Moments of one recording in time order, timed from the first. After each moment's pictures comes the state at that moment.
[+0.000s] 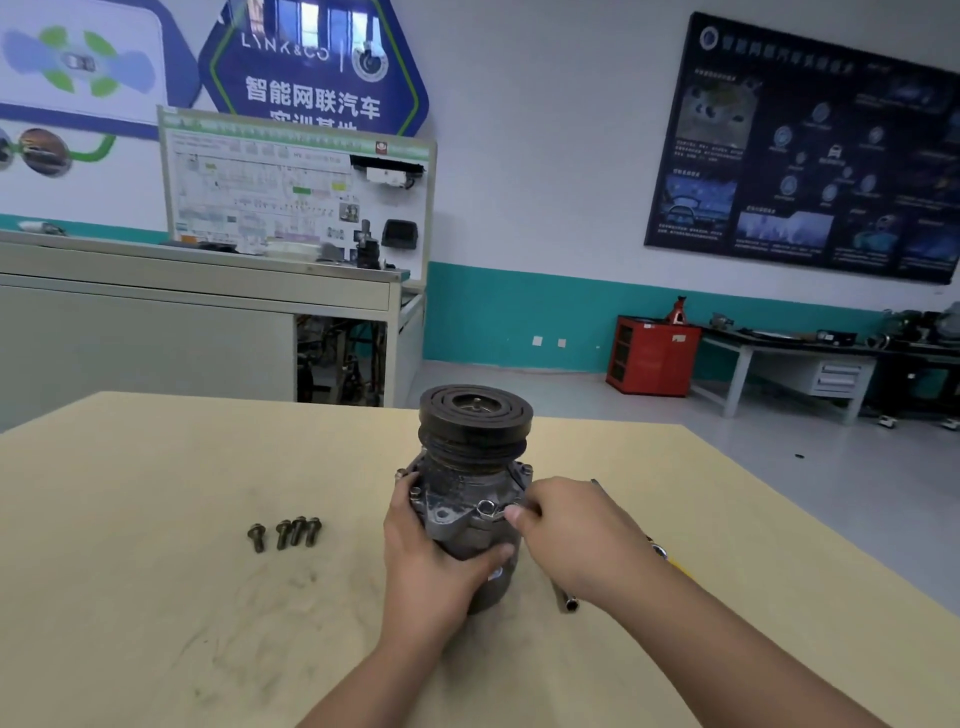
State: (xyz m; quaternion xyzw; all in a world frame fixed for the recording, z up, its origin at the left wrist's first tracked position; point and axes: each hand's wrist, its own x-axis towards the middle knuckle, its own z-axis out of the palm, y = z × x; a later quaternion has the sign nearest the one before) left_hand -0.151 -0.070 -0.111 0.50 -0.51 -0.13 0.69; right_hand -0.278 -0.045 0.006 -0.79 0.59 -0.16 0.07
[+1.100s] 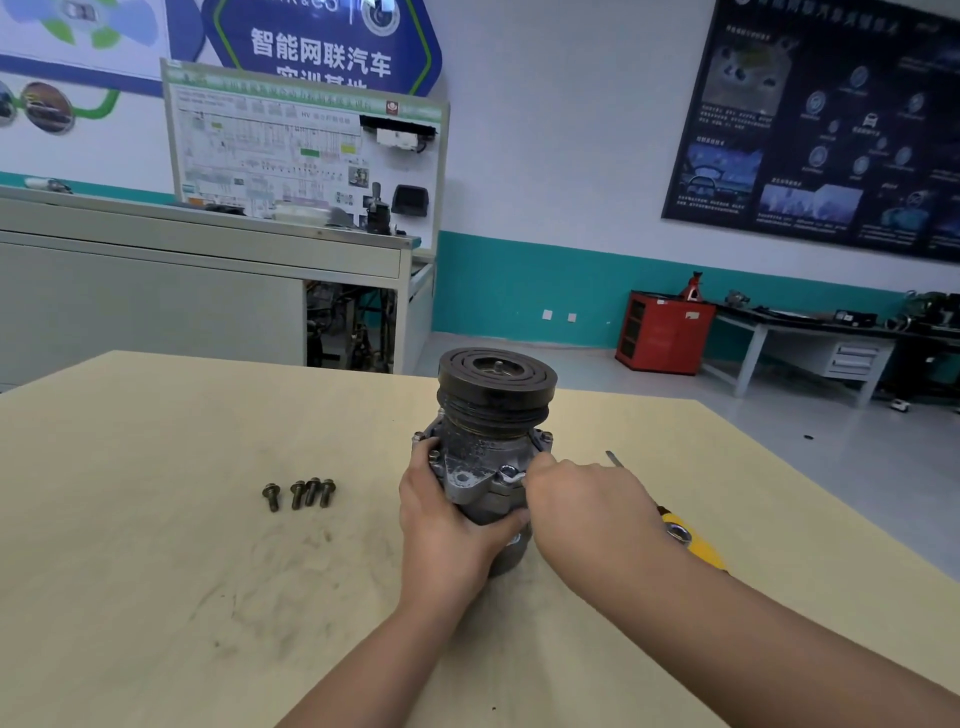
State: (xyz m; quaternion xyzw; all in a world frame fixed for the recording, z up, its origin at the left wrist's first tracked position) left_hand -0.152 -0.068 -0.107 0.53 -0.50 -0.16 0.67; right_hand -0.264 -0.037 0.000 -0.84 0.51 0.00 -0.17
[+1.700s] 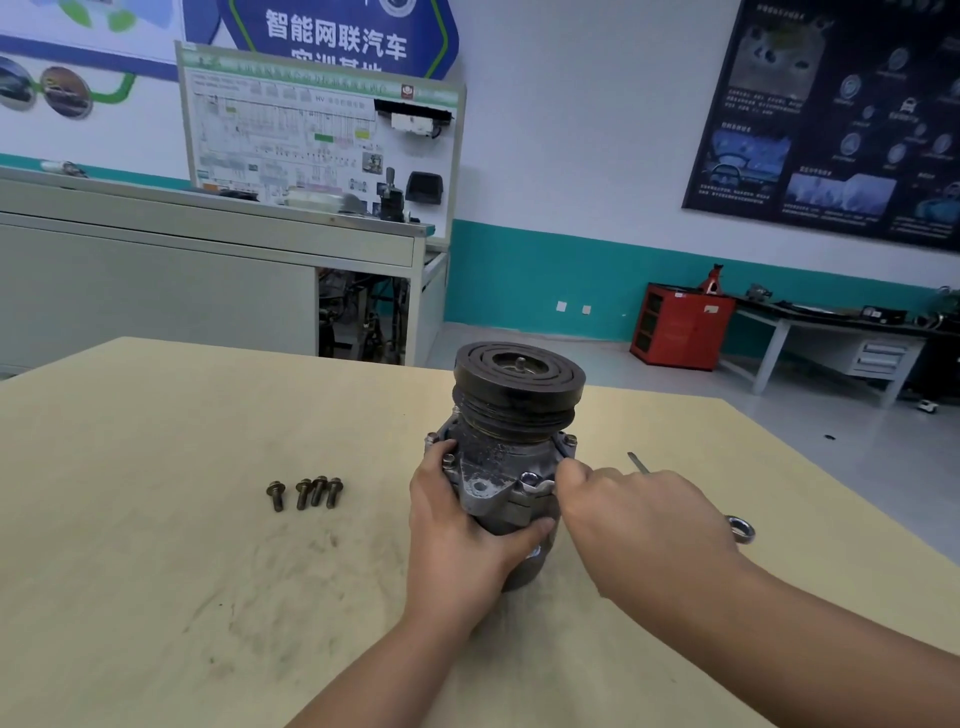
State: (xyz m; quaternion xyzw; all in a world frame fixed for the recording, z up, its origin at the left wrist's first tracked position) left_hand -0.147 -0.072 -0.113 0.52 -0.51 -0.15 0.67; right_hand -0.279 -0.043 0.004 -0.87 0.43 0.00 -0.23
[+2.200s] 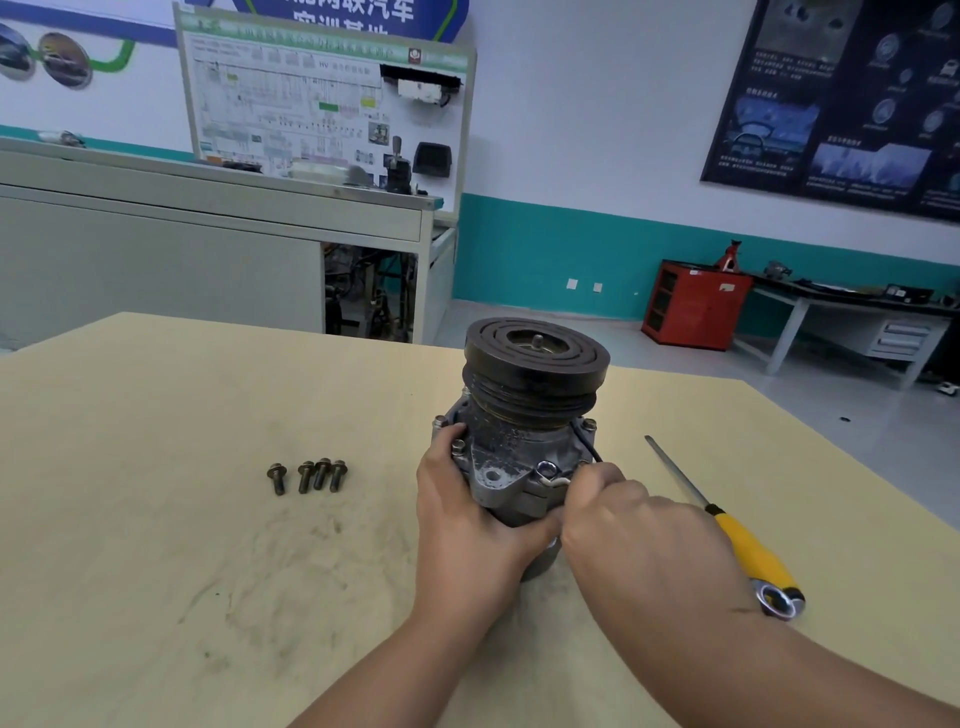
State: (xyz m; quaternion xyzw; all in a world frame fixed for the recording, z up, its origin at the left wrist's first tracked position) left_hand -0.152 -0.067 -0.107 0.52 -0.51 -0.17 0.66; right_hand -0.265 -0.040 -0.035 -0.77 0.50 -0.13 -0.37
